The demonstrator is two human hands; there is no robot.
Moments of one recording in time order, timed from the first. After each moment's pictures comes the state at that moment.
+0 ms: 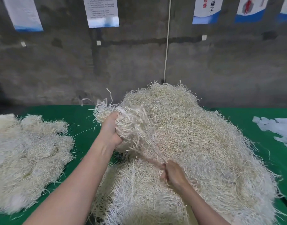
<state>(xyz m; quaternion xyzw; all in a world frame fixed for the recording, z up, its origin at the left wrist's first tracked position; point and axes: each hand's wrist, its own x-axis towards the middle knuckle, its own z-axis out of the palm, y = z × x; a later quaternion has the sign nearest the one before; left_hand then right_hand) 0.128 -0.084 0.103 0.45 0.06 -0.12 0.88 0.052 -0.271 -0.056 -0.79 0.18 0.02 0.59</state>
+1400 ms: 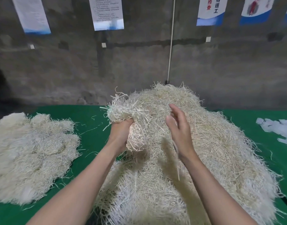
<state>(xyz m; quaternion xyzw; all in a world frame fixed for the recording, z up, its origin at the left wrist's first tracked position) 0.077 -0.092 0.100 0.70 0.05 0.03 0.71 0.026 -0.245 0.090 -0.70 -0.09 -0.27 0.66</state>
